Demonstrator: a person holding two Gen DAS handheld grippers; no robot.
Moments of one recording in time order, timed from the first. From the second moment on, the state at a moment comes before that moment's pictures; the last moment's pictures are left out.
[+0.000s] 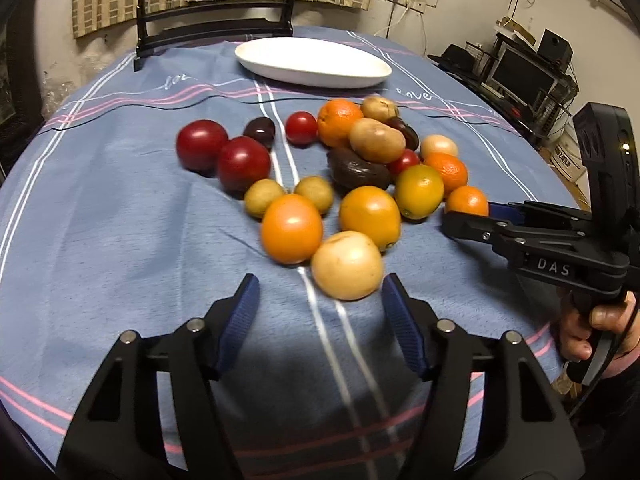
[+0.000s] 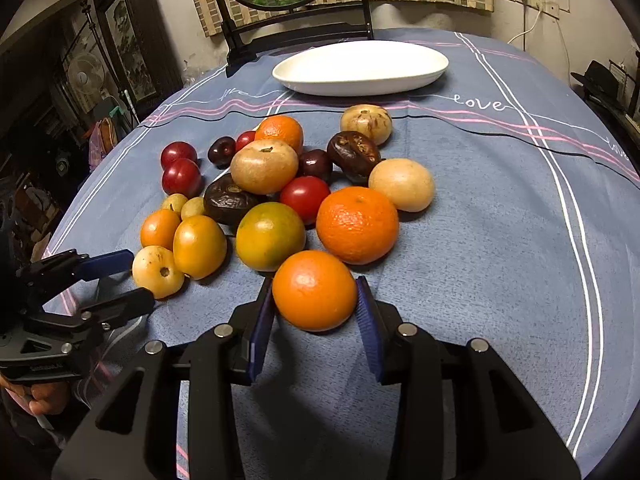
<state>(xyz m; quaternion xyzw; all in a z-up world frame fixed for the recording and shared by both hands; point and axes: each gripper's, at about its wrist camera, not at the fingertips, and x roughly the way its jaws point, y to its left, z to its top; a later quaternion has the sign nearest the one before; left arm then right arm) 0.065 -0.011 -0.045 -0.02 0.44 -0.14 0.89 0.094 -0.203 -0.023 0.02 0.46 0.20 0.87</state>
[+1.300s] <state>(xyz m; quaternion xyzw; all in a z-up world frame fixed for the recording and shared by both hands) 0.296 -0.027 0.028 -0.03 0.42 -0.18 0.89 0.279 -0.203 0.042 0.03 0.41 0.18 0.89</state>
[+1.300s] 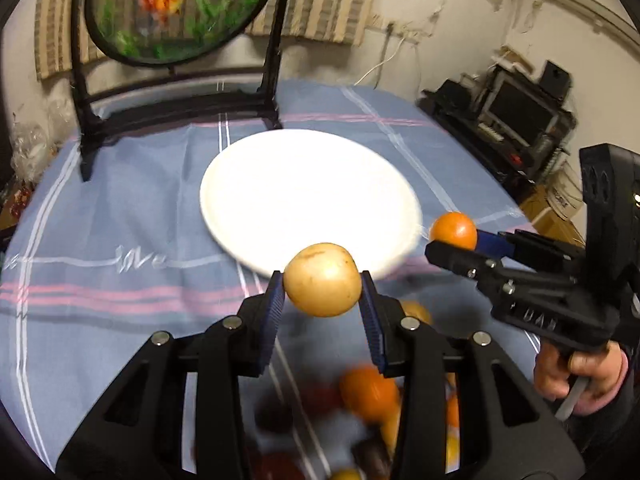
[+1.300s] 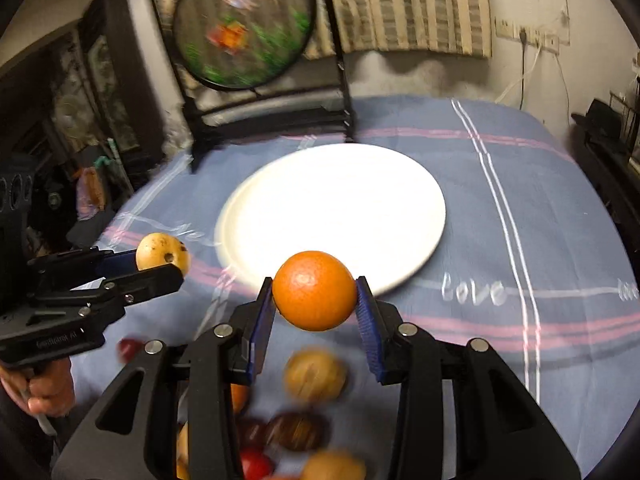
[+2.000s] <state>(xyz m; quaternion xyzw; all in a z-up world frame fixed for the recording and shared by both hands) 0.353 -0.019 0.001 -0.02 0.44 -0.12 0.89 0.321 -0.190 0.015 0.00 0.44 0.17 0.88</state>
